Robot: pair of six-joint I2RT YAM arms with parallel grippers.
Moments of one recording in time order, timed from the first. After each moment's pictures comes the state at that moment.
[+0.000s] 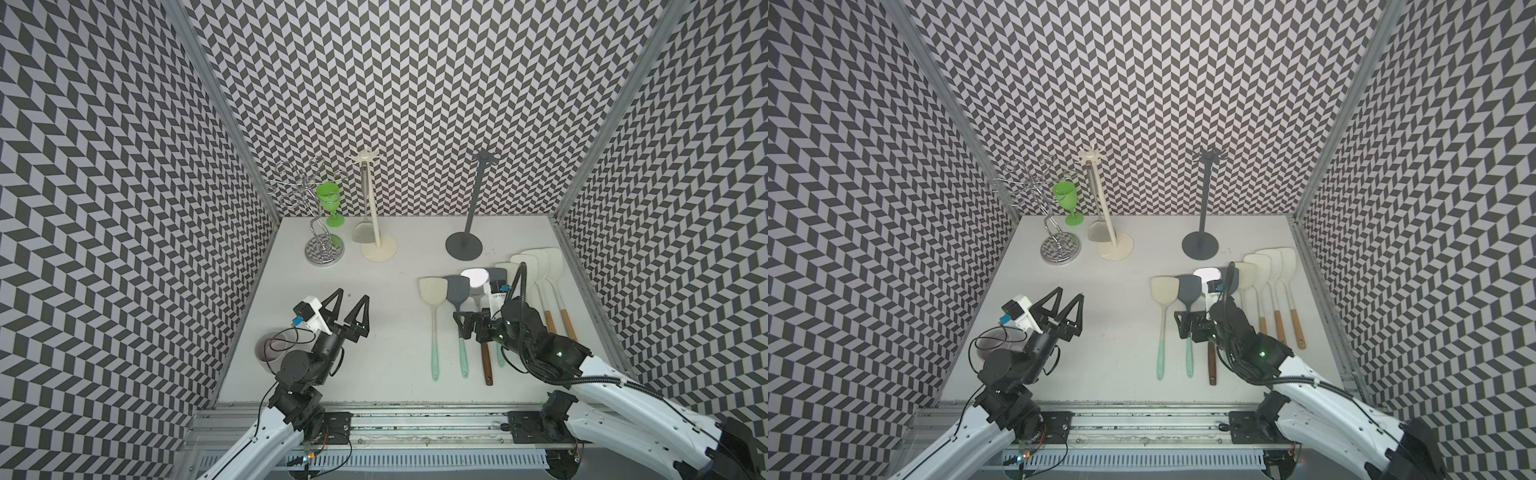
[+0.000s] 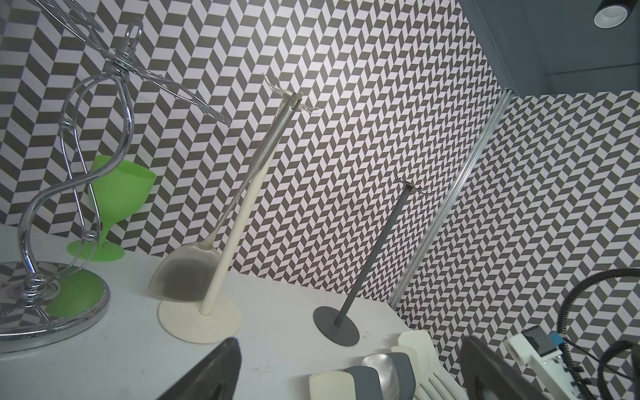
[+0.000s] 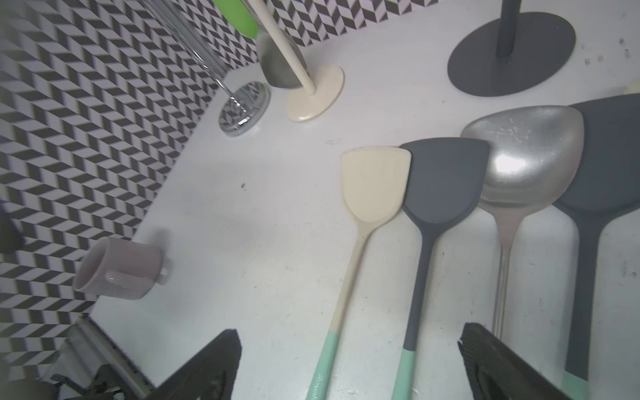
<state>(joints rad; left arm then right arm) -0.59 0.34 0.11 0.54 -0.15 -0.44 0.76 0.80 0.53 -0.25 0.10 0.57</state>
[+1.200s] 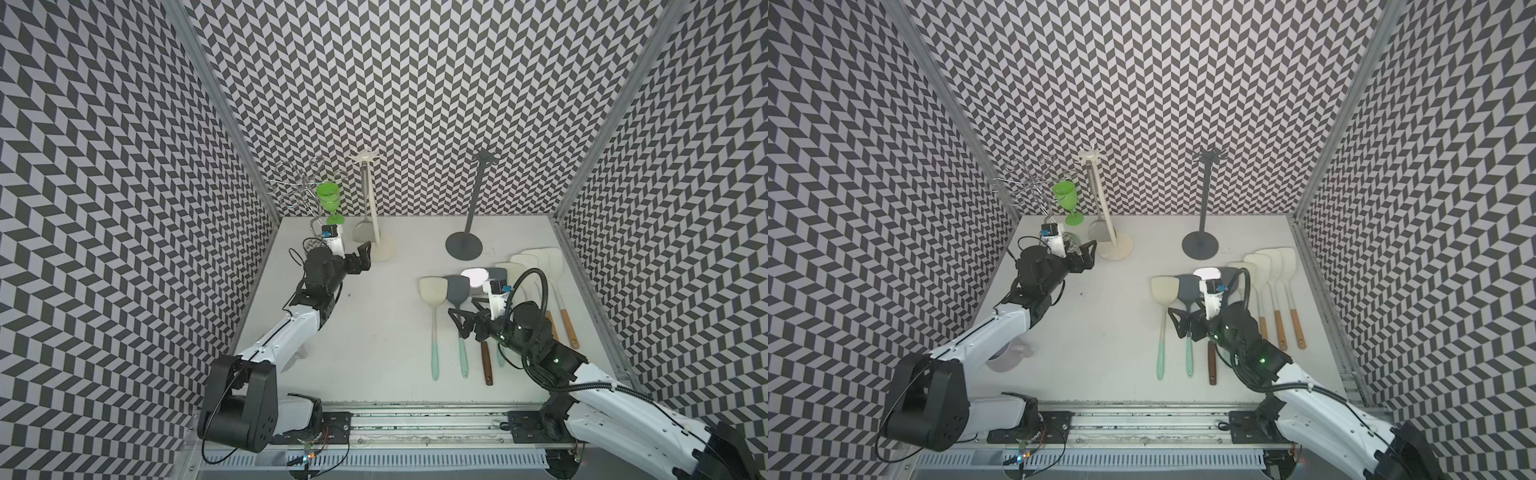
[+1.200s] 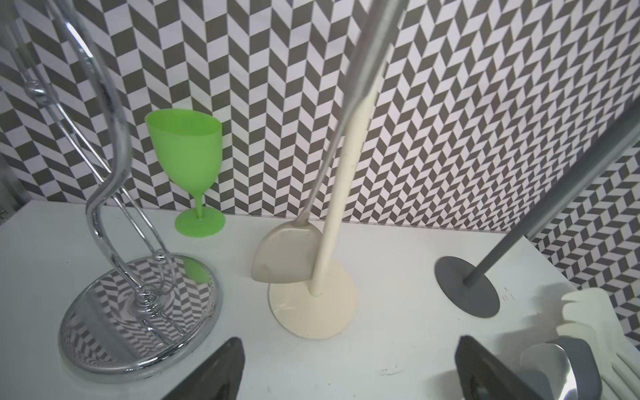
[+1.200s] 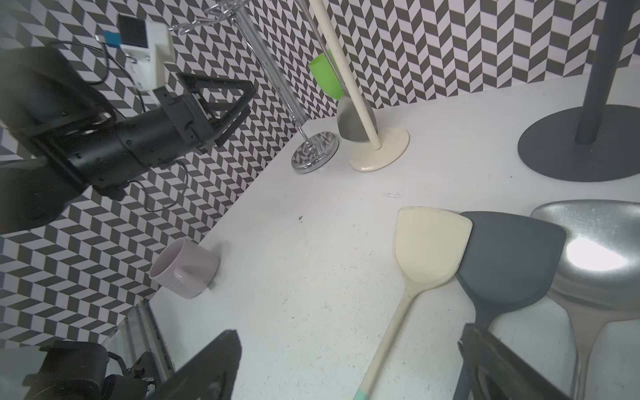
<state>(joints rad) -0.17 1.36 0.79 0.38 0.14 -0.23 0.68 0.79 0.39 0.13 -0.05 0.43</state>
